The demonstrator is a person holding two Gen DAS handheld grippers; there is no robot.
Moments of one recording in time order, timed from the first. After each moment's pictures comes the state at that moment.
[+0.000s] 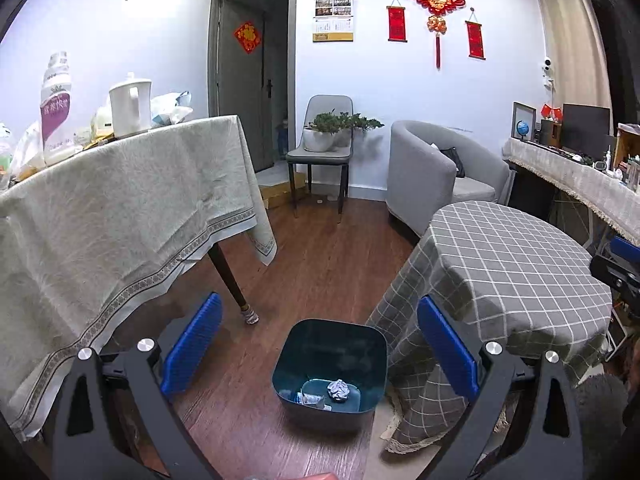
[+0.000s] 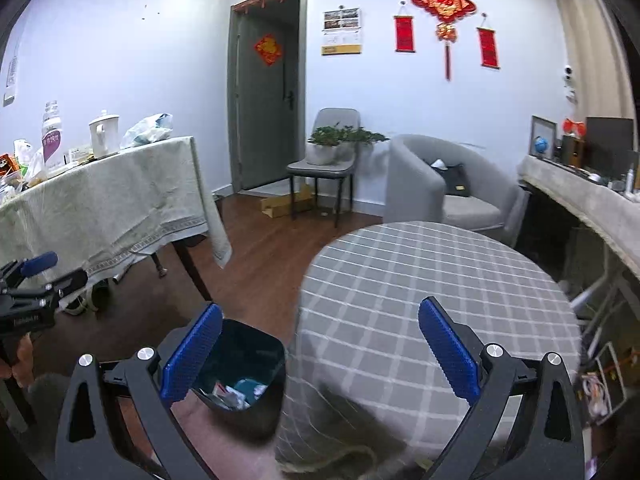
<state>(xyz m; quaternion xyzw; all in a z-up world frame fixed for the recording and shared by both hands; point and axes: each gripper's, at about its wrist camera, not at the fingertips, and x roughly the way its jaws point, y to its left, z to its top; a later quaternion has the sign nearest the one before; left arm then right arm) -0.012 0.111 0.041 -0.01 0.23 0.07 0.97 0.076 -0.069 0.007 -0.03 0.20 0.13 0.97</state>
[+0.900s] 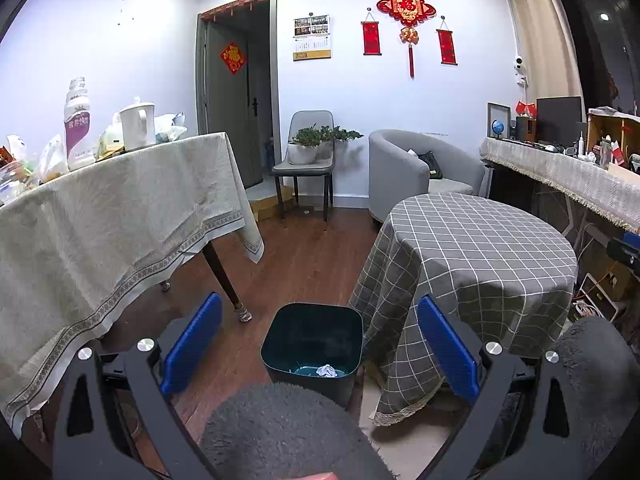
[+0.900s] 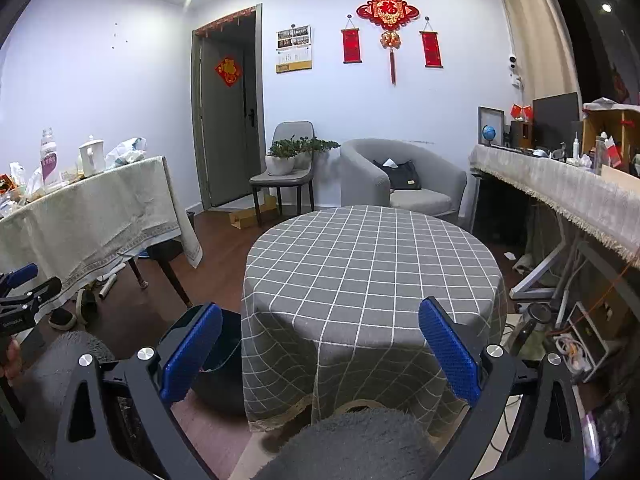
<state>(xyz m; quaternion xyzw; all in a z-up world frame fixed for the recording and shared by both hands) -0.112 0.061 0.031 0.01 0.20 0.05 0.98 -0.034 -0.159 -0.007 0.01 0.17 0.08 0.98</state>
